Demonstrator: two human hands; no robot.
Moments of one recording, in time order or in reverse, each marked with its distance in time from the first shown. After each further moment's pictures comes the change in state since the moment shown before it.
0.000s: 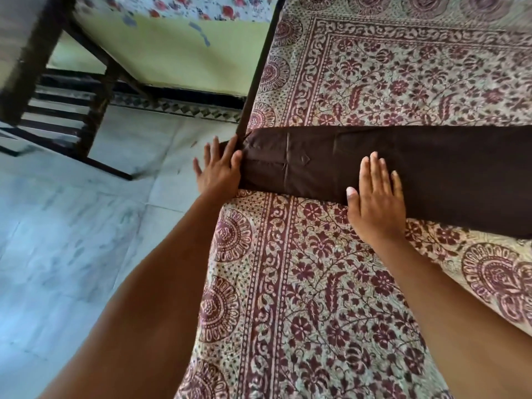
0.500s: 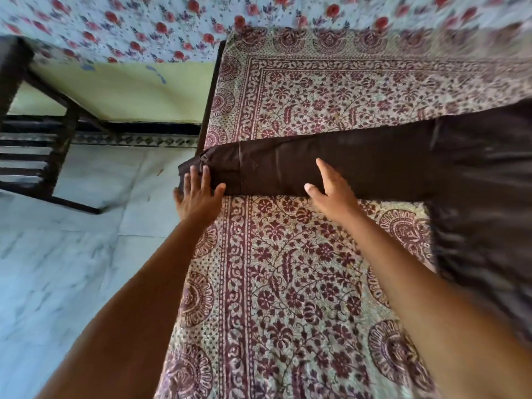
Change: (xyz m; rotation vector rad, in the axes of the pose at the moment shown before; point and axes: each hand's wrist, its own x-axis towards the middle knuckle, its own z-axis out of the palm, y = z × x) left_hand -0.072 0.028 -0.014 0.102 -0.091 0.065; right_hand -0.025 0.015 -0.073 0.590 -0.158 0.129
